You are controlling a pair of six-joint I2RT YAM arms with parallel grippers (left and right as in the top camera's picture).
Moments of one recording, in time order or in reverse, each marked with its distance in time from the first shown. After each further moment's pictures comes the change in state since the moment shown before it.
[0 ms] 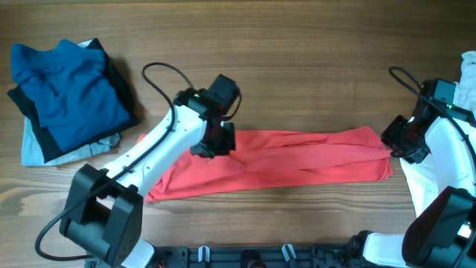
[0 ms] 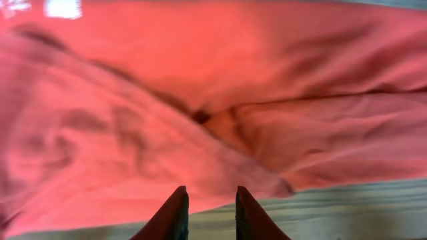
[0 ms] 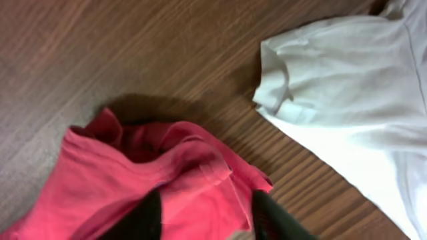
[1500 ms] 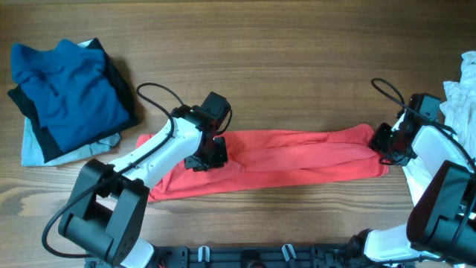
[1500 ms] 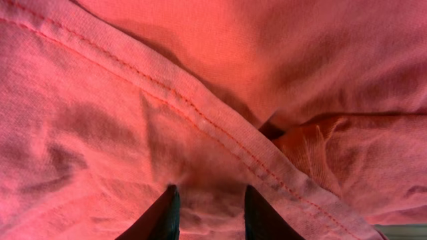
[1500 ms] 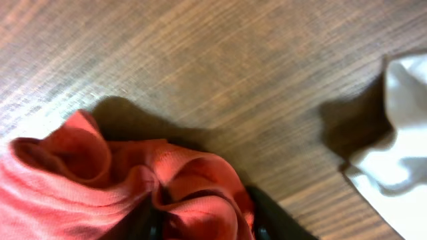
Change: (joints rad) left arm 0.037 0.000 -0.207 0.145 -0.007 -0.043; right arm -0.016 0.121 -0.189 0.355 -0.137 -0.145
